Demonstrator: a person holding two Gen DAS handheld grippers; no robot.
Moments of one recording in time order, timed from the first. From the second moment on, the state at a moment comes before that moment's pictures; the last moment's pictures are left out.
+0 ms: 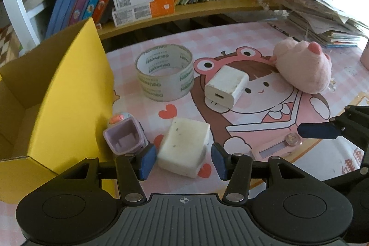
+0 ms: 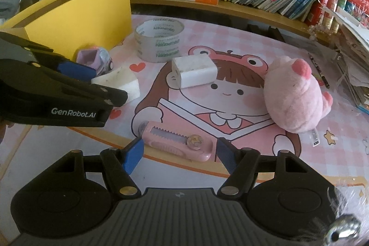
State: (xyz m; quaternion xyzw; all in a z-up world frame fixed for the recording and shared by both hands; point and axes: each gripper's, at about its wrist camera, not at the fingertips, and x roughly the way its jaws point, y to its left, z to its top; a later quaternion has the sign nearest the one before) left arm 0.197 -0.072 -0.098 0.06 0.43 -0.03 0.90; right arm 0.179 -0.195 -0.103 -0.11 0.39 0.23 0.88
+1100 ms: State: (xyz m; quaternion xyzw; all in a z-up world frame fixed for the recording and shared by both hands) left arm 0.201 -0.066 -0.108 0.05 0.44 -0.05 0.89; right arm 0.171 -0.191 -0.100 -0.12 0.40 0.27 0.87
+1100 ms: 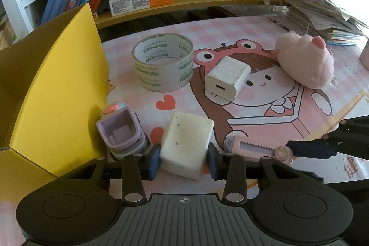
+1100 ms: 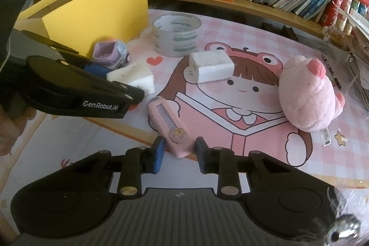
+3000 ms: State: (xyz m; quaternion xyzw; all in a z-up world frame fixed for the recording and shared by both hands) left arm 0.138 -0.072 -0.055 0.05 0.38 -0.06 0.92; right arm 0.128 -0.204 -0.067 -0.13 0.35 0.24 0.90
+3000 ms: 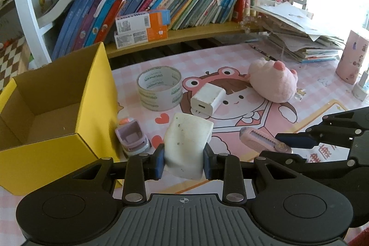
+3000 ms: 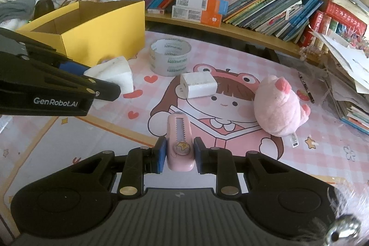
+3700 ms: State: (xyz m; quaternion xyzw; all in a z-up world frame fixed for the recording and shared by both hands) left arm 0.090 -0.044 -0.031 0.06 0.34 -0.13 0.93; right arm 0.072 -0.177 -0.047 -0.13 0.33 0.17 0.92
